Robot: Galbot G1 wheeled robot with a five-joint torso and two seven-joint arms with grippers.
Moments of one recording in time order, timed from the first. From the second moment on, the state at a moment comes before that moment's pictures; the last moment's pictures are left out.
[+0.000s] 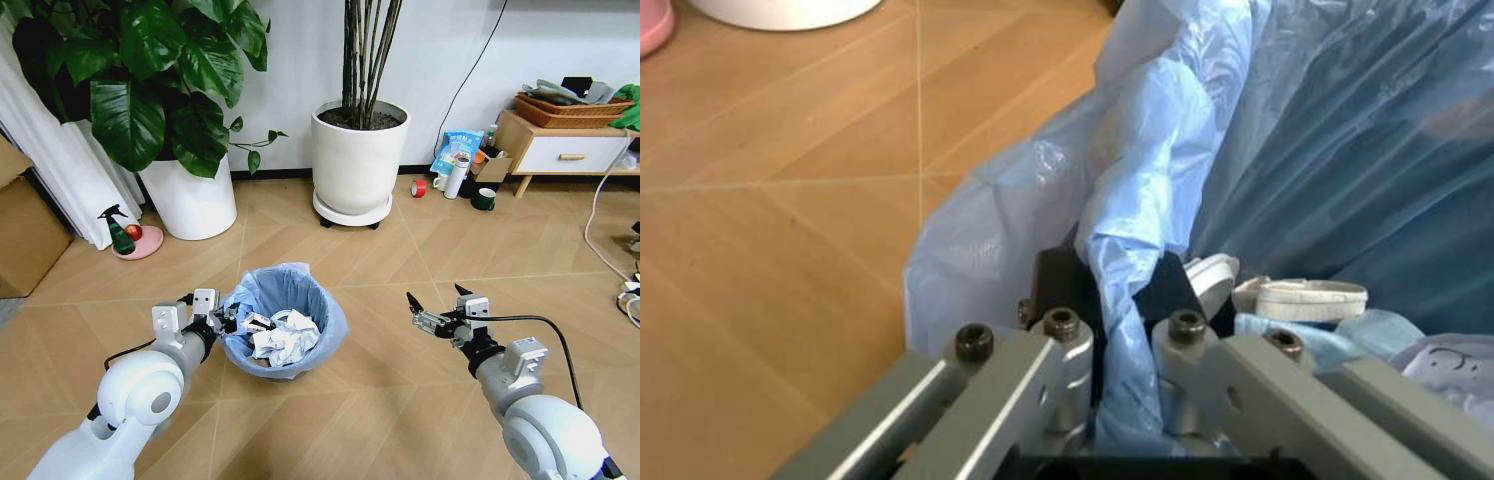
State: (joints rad) left arm 1.23 -0.96 -0.36 -2.19 -0.93 0.70 -0.46; right arm -1.55 1.11 0.57 2.27 0.42 -0.33 0.07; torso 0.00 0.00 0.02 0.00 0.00
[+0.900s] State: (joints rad) left arm 1.26 -0.97 -0.39 -2.22 -0.91 0.69 -0.44; right arm -1.67 1.16 0.63 2.34 0.36 -0.30 0.06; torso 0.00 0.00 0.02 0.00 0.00
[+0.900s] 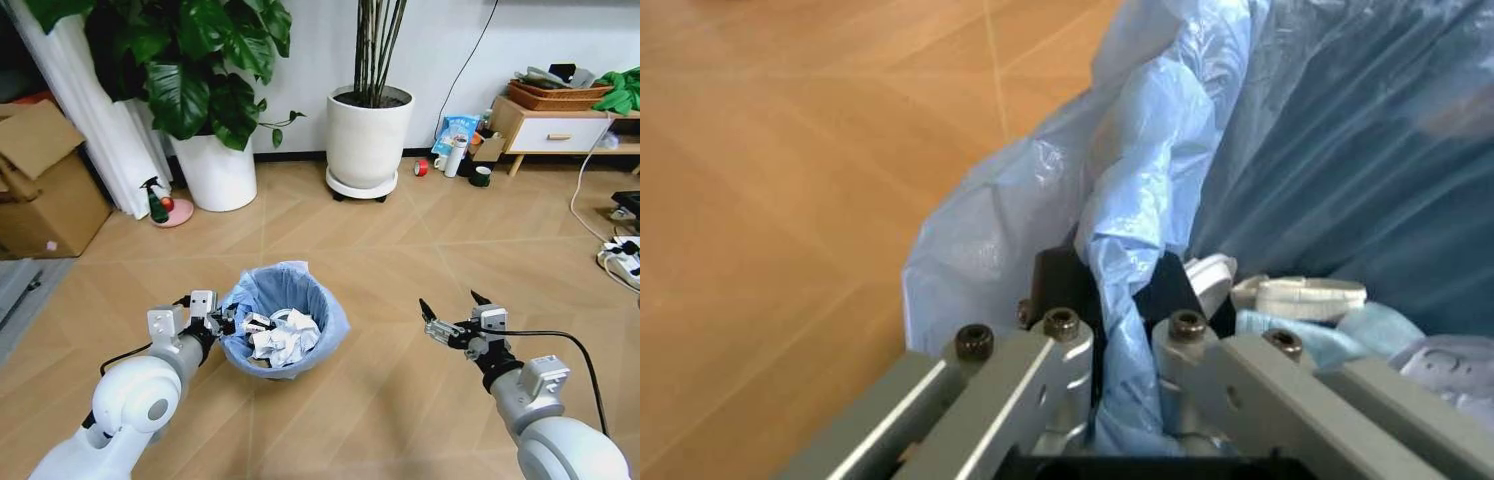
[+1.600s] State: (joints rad) left arm 1.28 -0.97 -0.39 -2.22 -0.90 0.69 -0.44; right arm -1.69 1.17 0.63 2.32 0.36 -0.29 0.05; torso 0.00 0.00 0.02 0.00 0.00
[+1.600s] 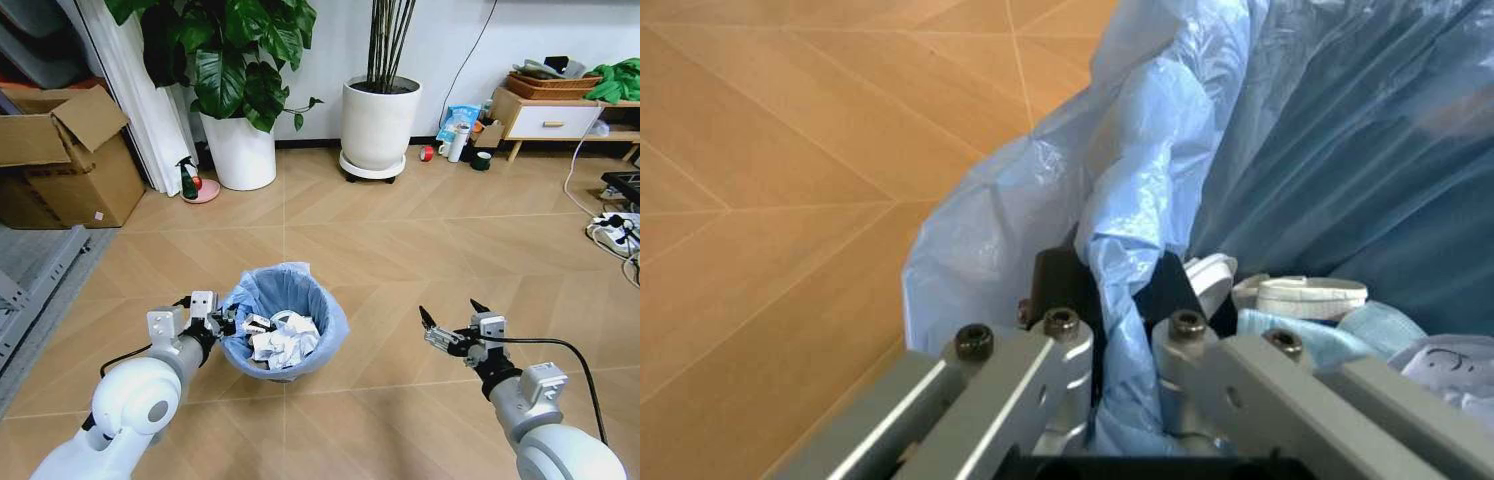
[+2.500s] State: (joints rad) left arm 1.30 -0.98 -0.39 -2.22 -0.89 0.68 -0.44; right arm -1.68 1.15 0.62 2.30 0.36 -0.28 0.04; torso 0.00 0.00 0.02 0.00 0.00
